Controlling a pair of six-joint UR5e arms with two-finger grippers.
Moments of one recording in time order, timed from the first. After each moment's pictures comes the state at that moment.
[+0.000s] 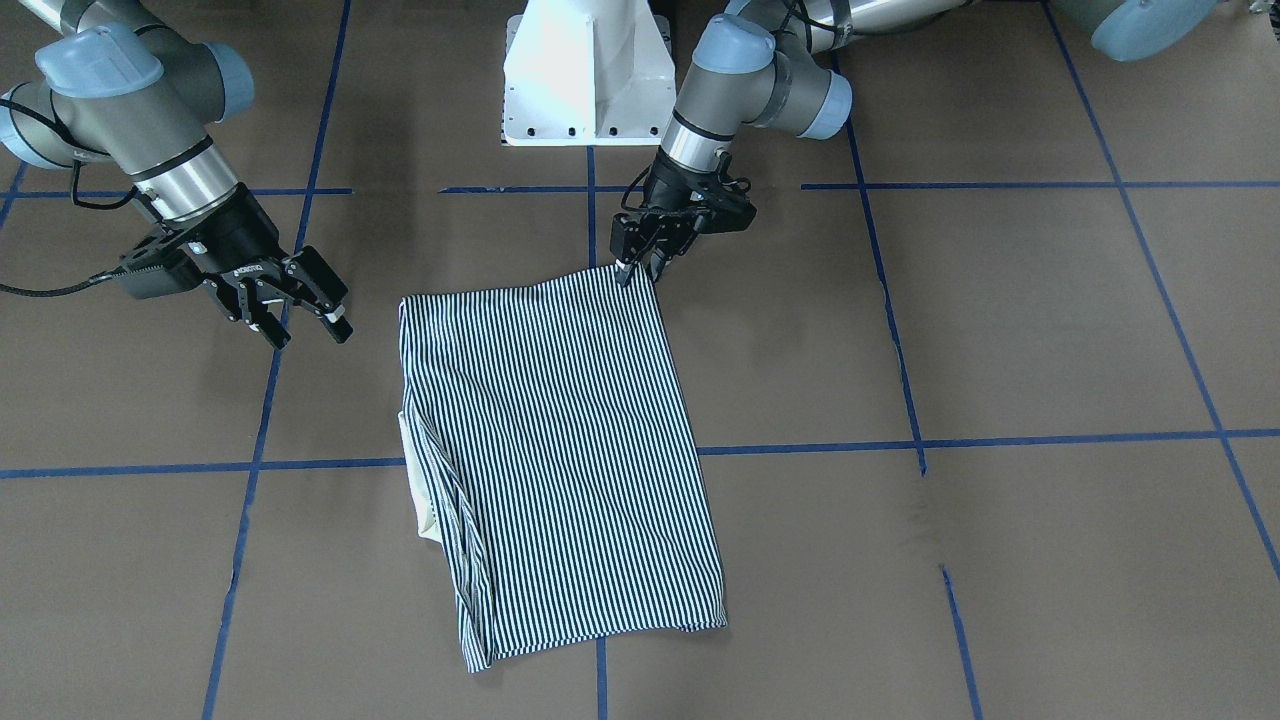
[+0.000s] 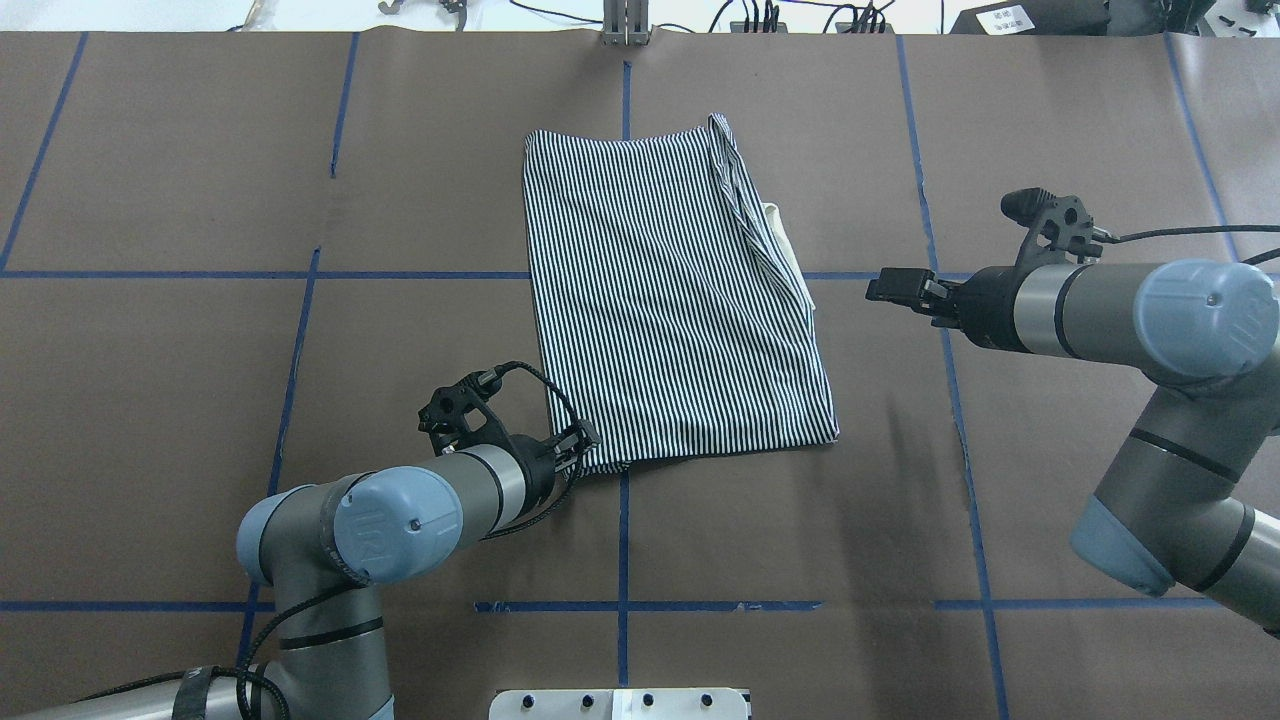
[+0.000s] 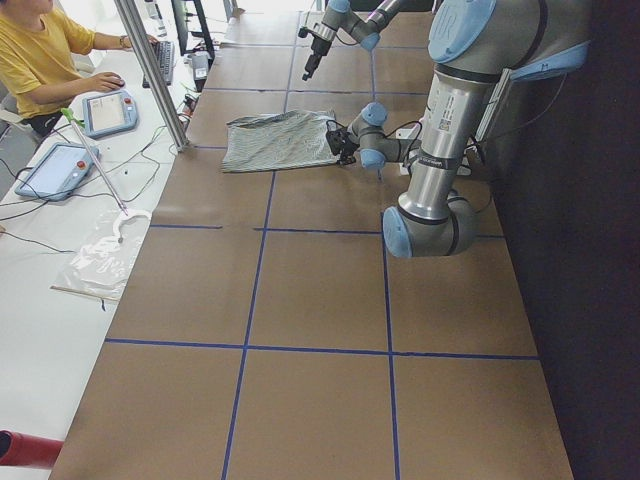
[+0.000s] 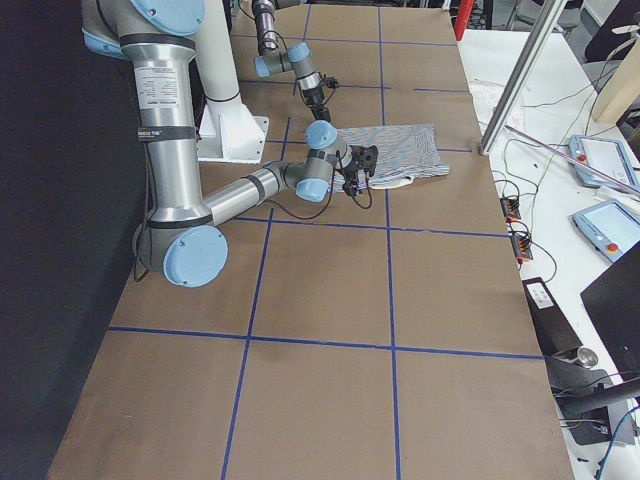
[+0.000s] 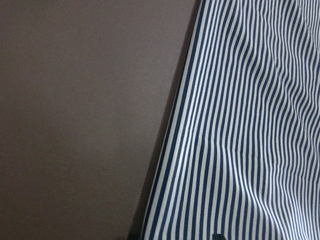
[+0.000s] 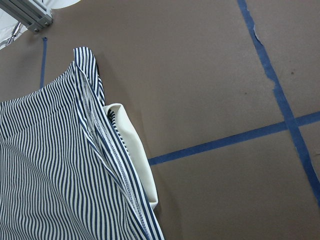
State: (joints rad) left arm -0.27 -2.05 -1.67 -2.19 -1.41 -1.90; right arm 0.69 -1.47 1.83 -0.76 1.75 1.47
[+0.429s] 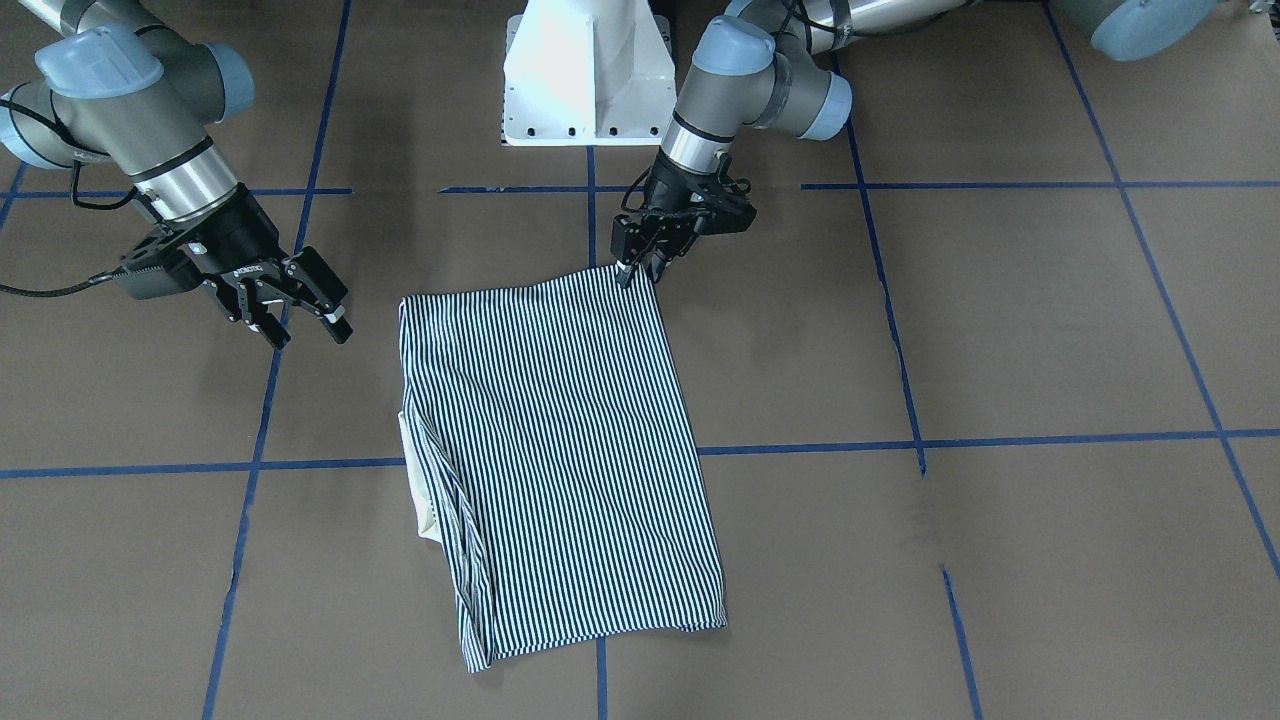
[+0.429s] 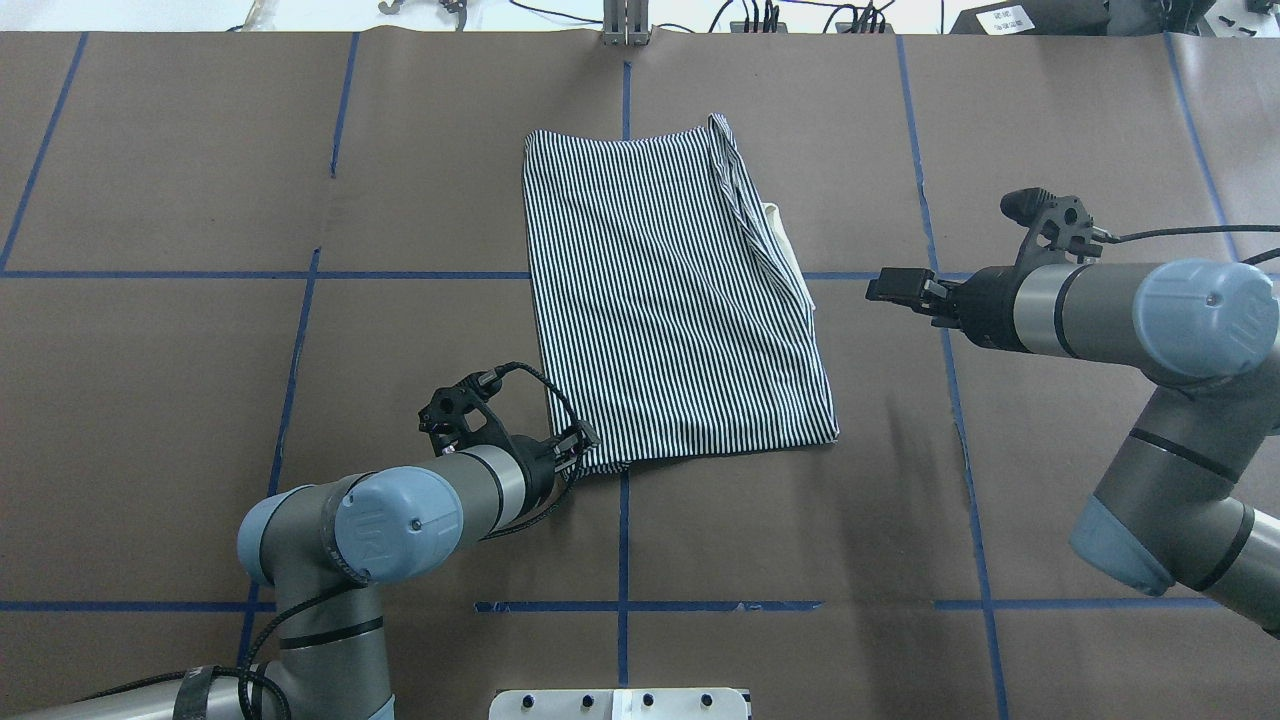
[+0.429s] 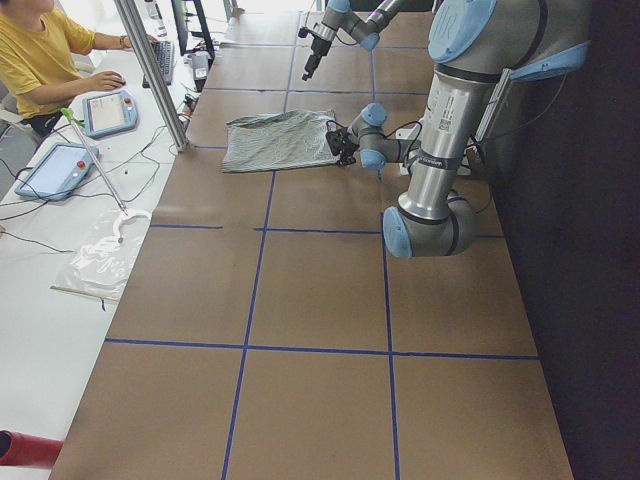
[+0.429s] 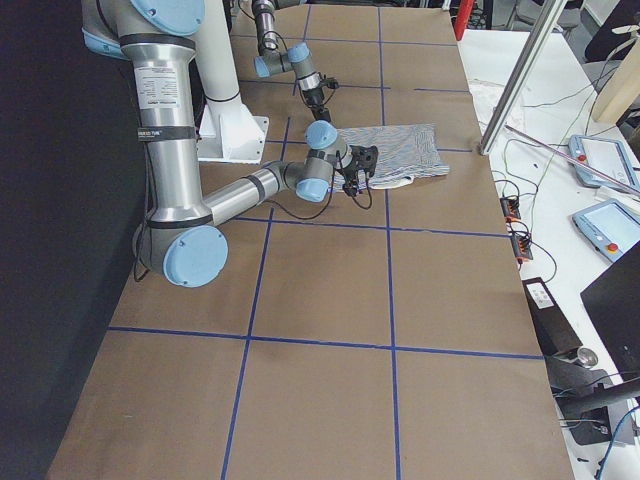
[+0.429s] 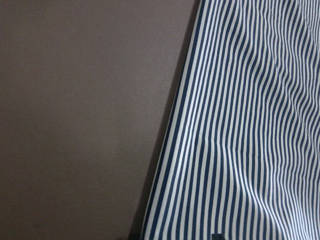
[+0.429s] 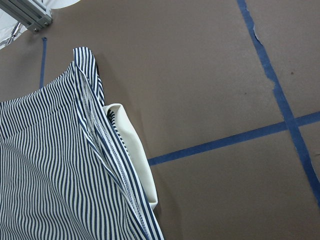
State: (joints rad) left arm -0.27 -2.05 -1.66 -2.19 -1.41 -1.90; right arm 0.69 -1.47 1.83 -0.76 1.75 1.47
